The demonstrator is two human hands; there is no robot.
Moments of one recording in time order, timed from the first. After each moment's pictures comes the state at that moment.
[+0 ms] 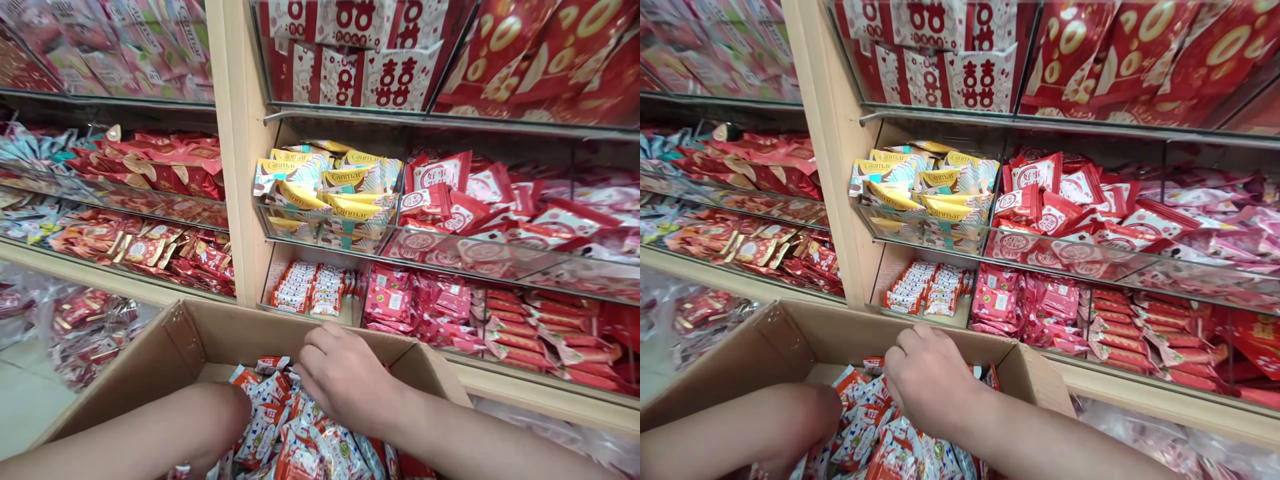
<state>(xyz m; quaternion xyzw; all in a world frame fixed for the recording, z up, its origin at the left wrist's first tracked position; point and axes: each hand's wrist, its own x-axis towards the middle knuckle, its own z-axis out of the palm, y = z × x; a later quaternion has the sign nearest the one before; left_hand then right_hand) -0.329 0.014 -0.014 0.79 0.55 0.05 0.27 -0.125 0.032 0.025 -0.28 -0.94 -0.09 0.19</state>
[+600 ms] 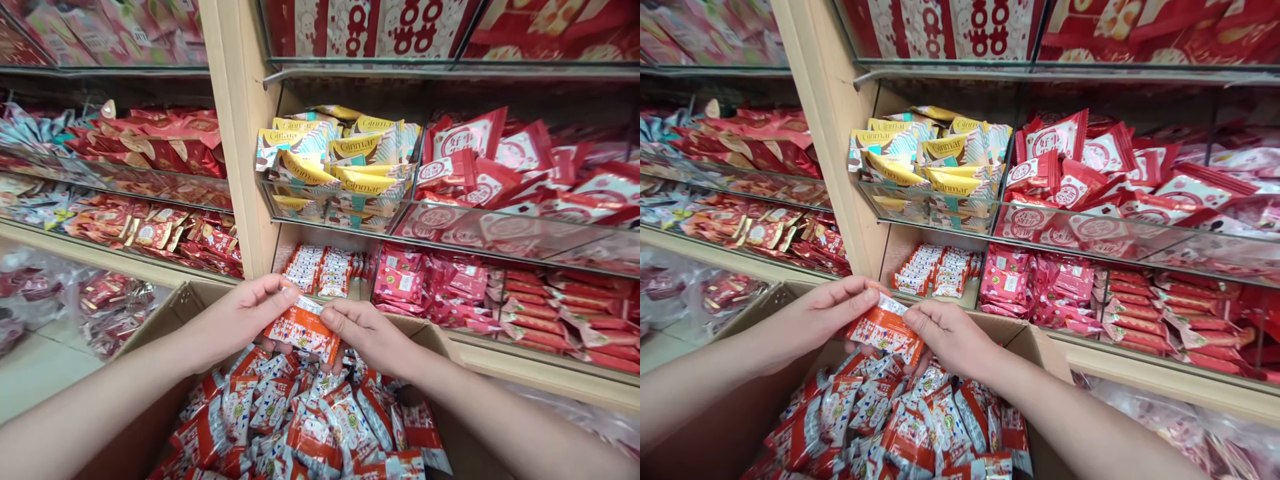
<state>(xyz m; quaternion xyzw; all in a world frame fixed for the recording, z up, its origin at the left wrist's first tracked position) -0.302 0.022 0.071 0.62 0.49 0.34 0.50 -0.112 0.048 0.028 -0.24 -0.69 0.62 0.29</state>
